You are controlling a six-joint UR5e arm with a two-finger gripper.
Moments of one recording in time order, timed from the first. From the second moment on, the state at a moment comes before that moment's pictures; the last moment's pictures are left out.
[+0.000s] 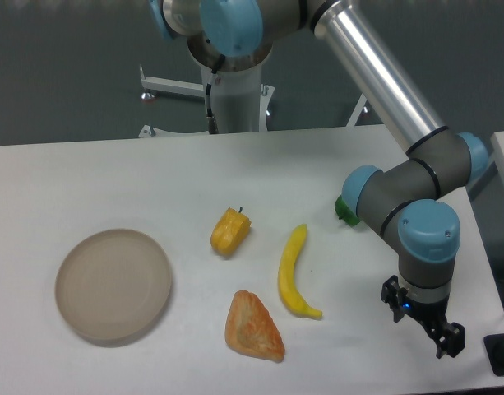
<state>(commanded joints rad) 2.36 -2.50 -0.80 -1.07 1.61 1.42</state>
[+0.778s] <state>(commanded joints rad) 2.38 -2.34 -1.01 -1.10 1.61 1.45</state>
